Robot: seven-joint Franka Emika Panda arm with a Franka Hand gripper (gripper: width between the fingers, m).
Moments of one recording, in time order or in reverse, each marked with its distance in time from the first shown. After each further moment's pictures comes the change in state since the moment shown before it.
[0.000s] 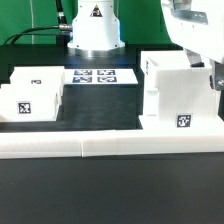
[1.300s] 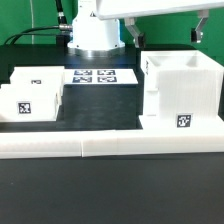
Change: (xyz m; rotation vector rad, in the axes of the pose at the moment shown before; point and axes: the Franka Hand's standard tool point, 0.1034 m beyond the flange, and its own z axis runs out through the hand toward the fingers) arm 0.032 0.048 -0.054 -0.158 -0.022 -1.221
